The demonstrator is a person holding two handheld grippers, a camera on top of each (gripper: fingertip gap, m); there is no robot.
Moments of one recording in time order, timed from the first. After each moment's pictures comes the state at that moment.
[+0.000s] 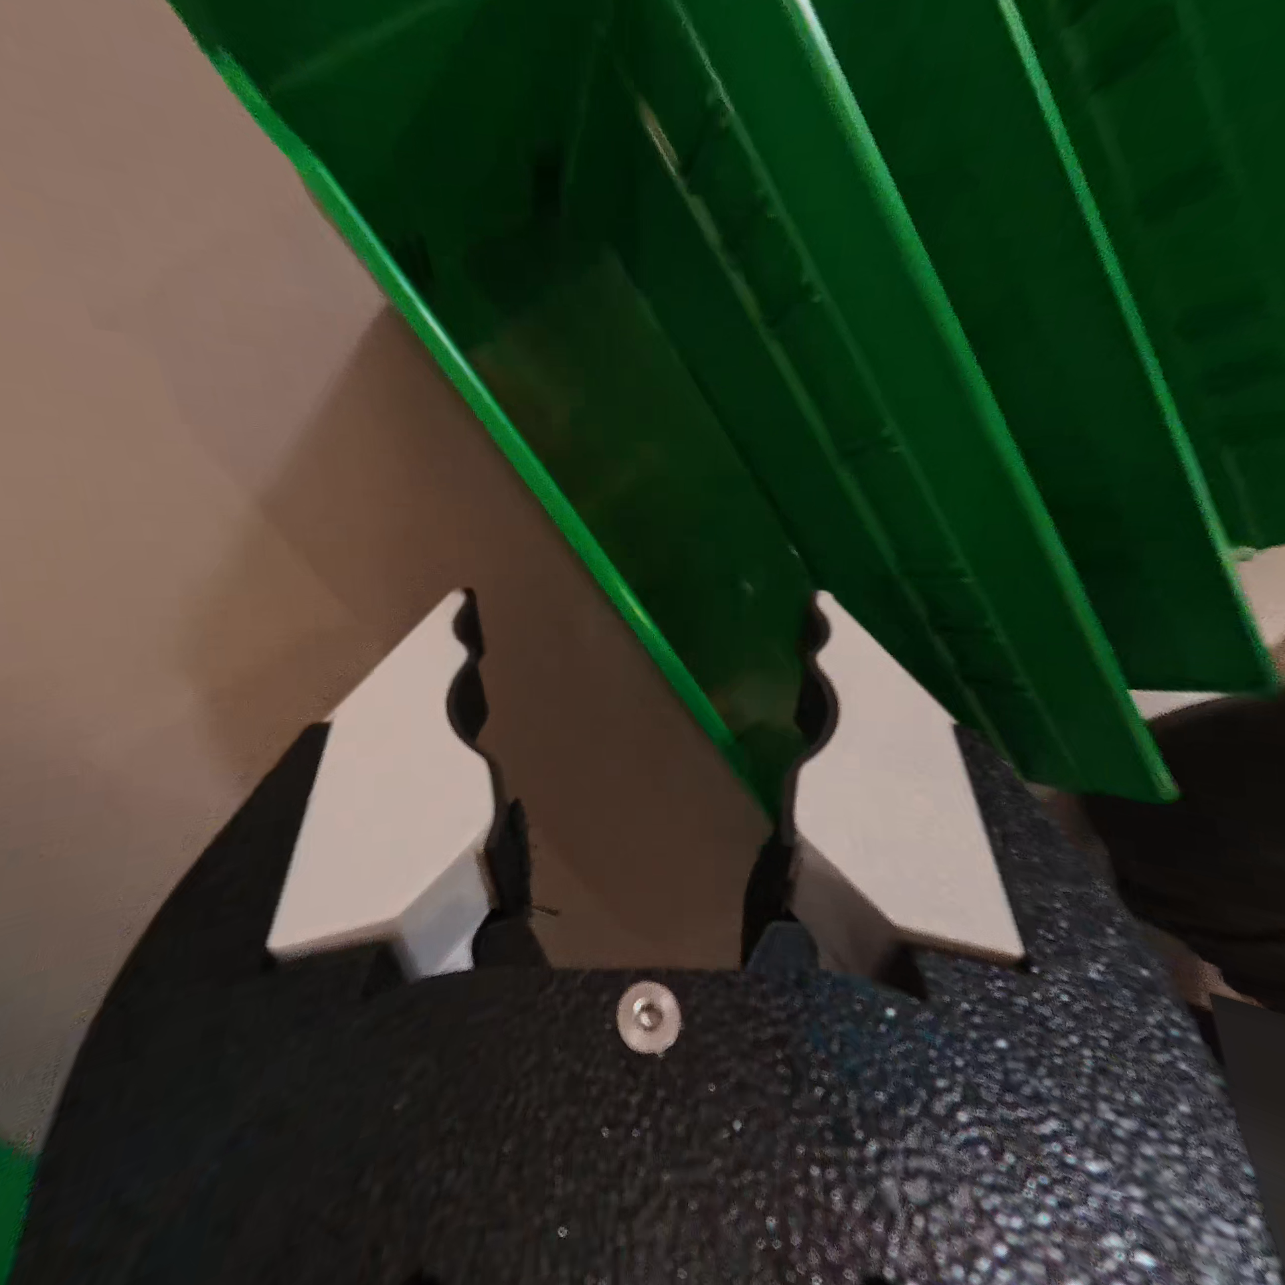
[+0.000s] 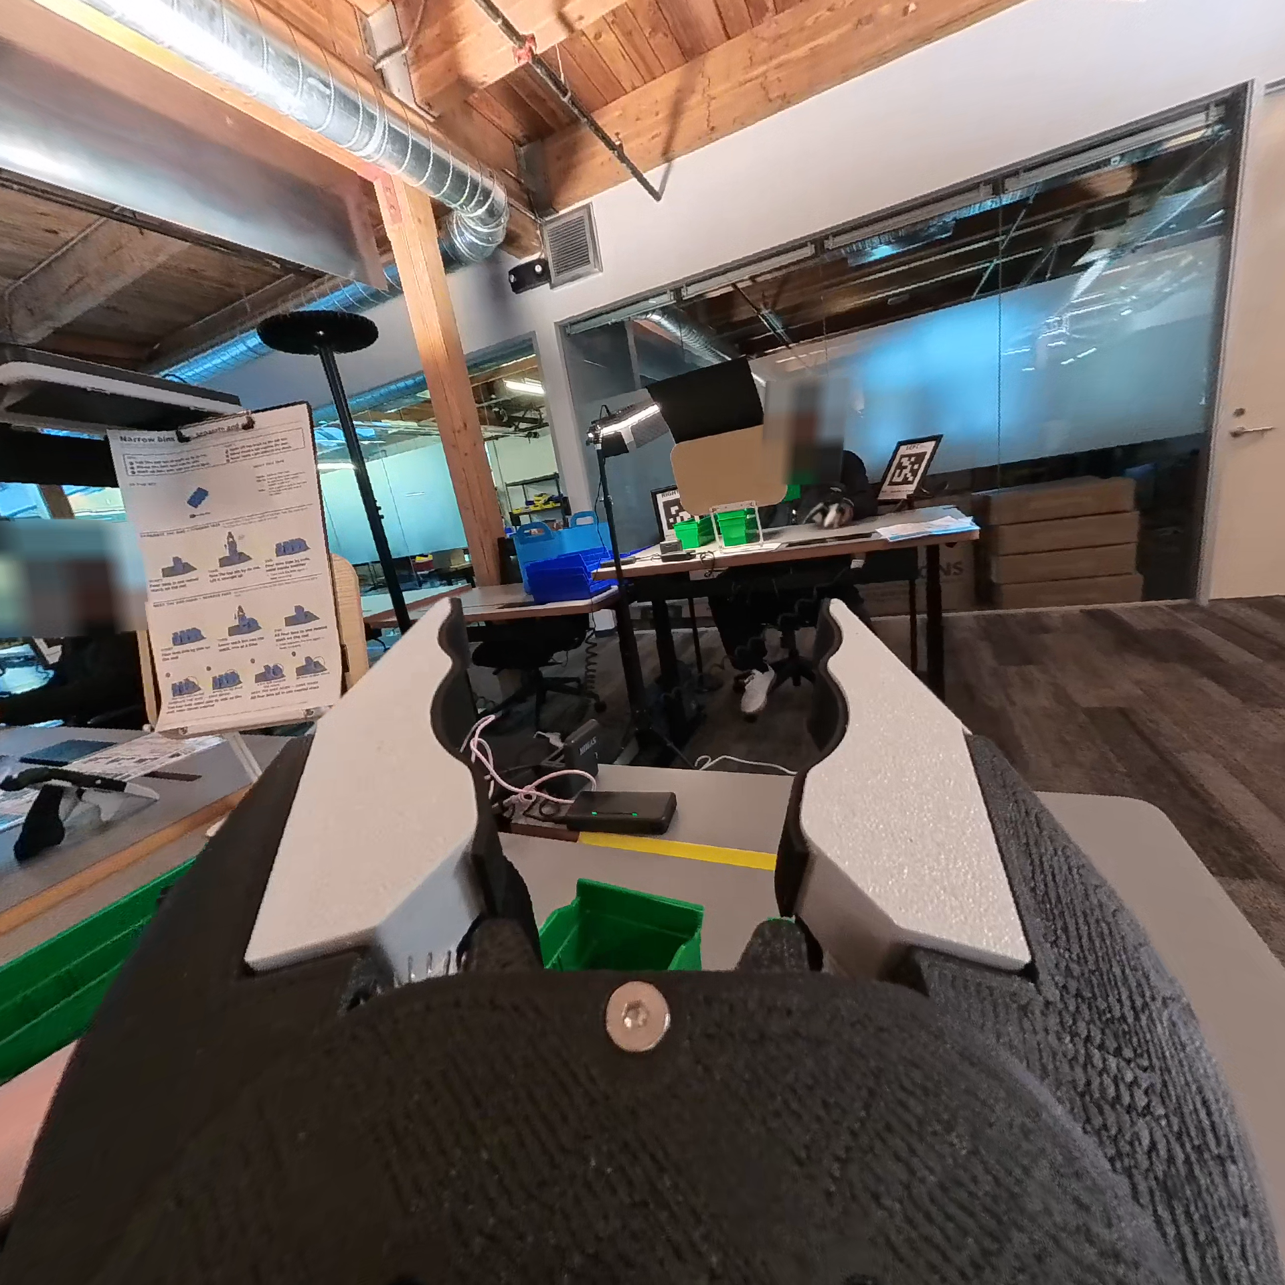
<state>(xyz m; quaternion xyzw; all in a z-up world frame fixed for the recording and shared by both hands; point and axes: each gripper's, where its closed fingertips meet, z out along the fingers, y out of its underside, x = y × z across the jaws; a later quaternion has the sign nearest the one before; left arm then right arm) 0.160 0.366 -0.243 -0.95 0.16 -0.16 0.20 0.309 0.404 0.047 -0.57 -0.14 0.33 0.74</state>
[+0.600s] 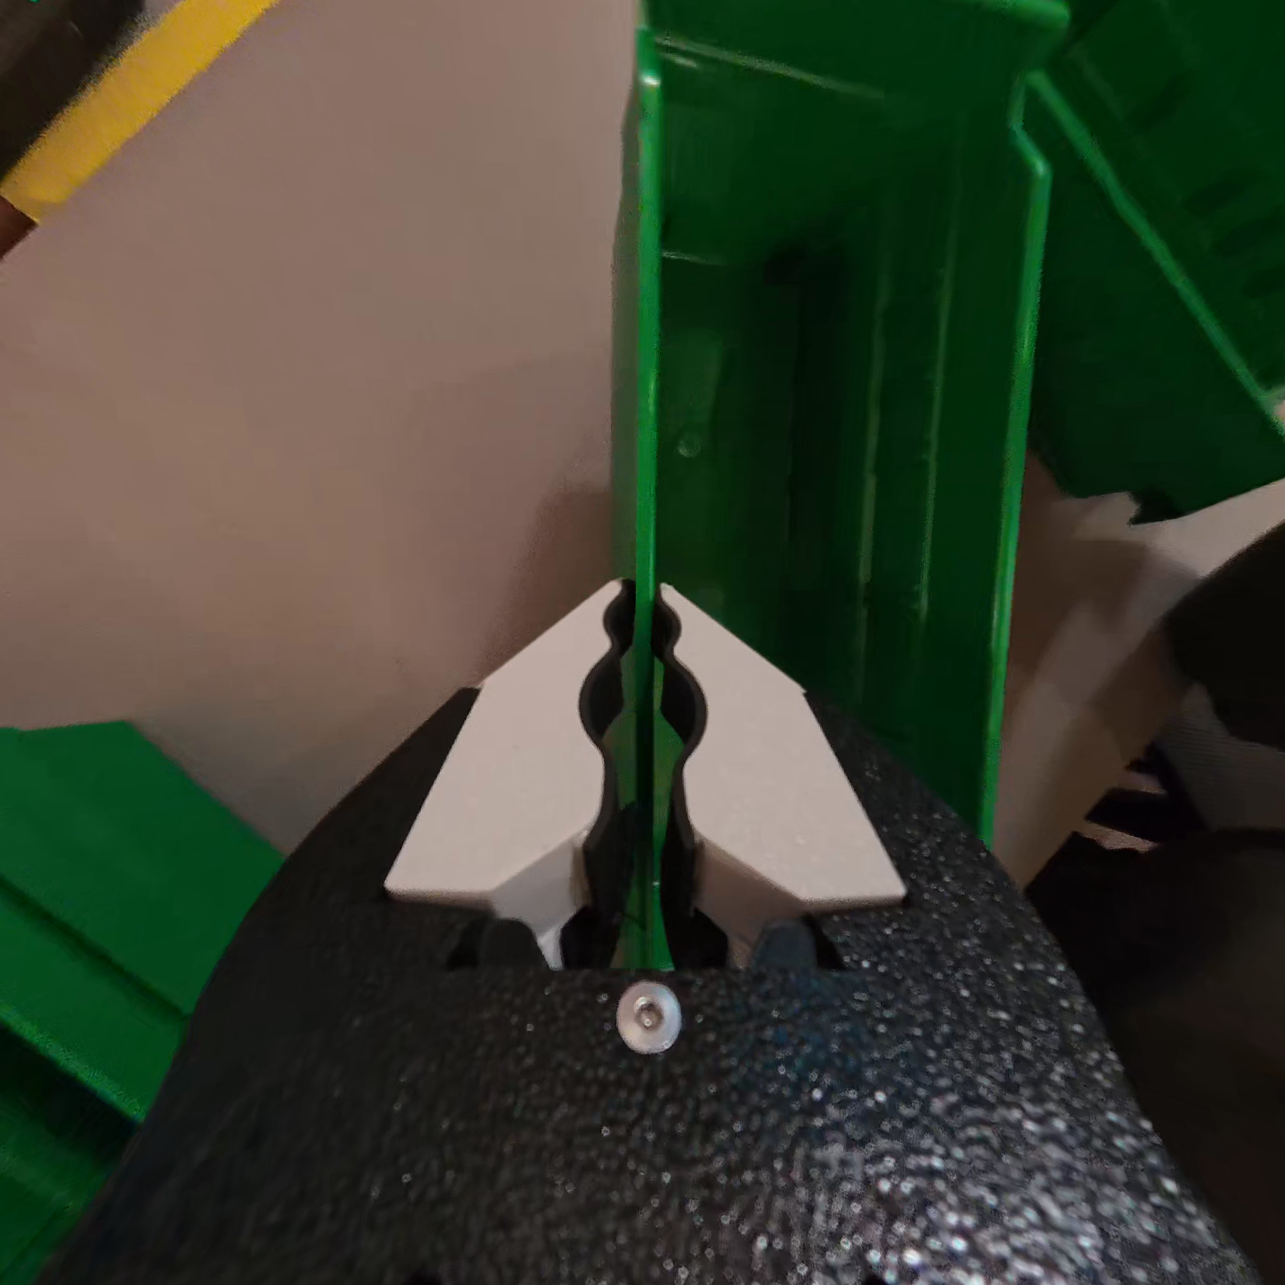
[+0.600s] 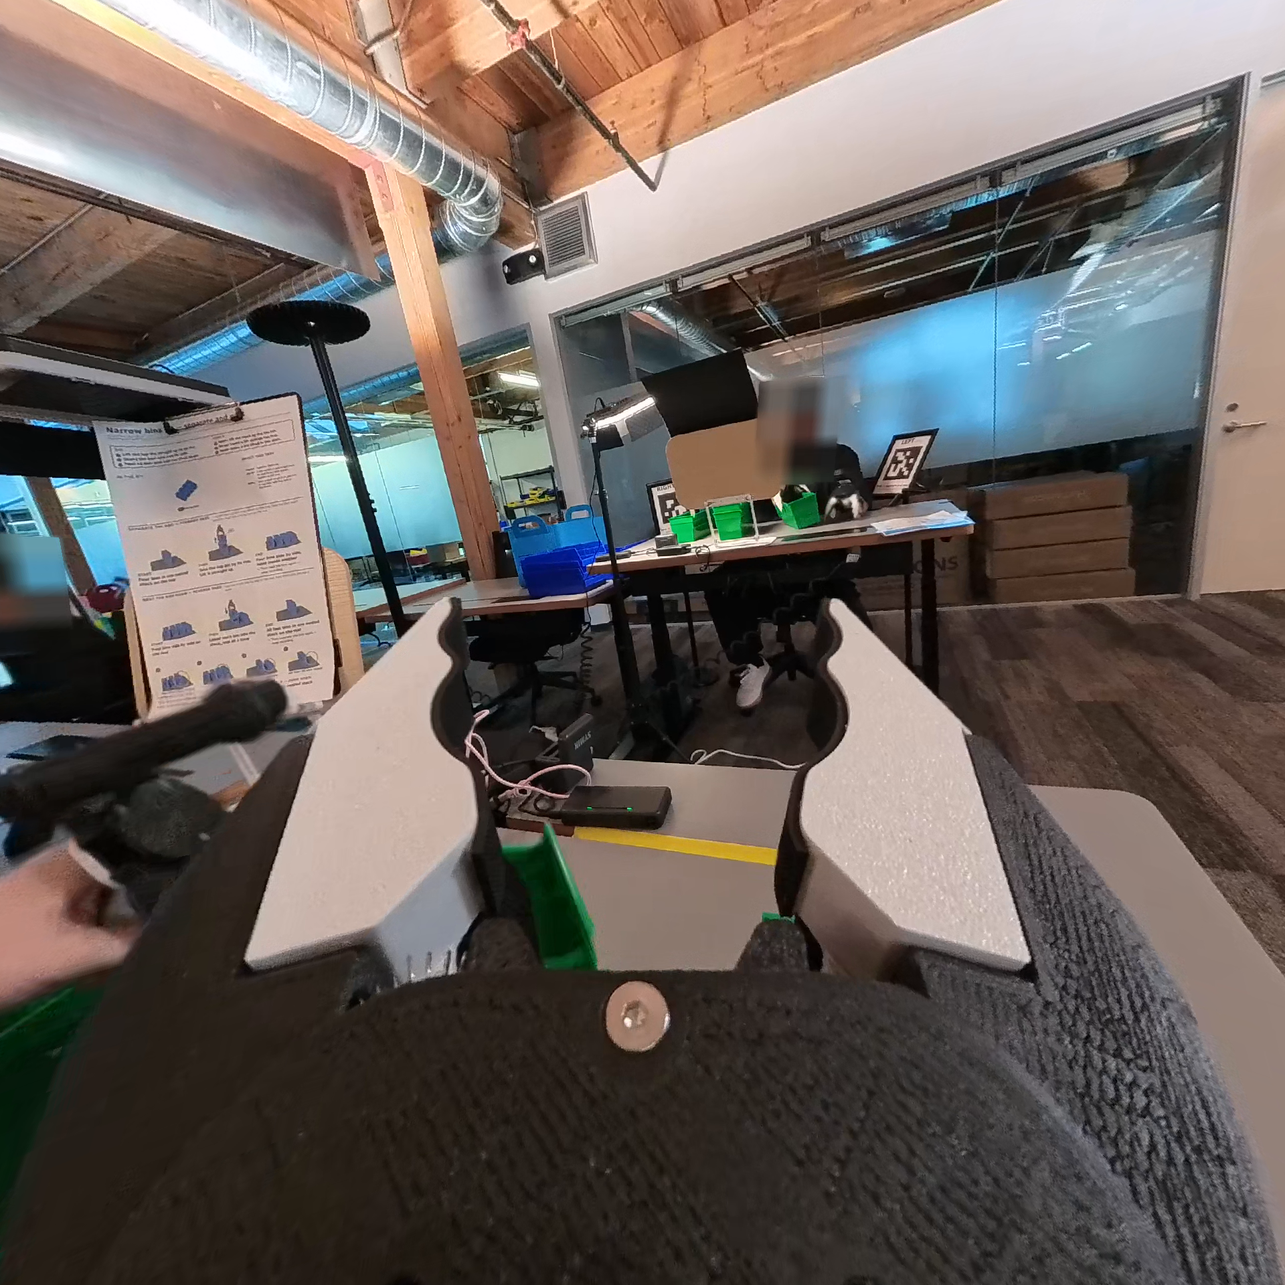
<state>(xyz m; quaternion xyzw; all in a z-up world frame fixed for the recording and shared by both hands) 0.081 0.346 -0.184 -0.94 0.22 -0.13 0.24 0.309 0.406 0.045 -0.57 -0.14 0.33 0.74</state>
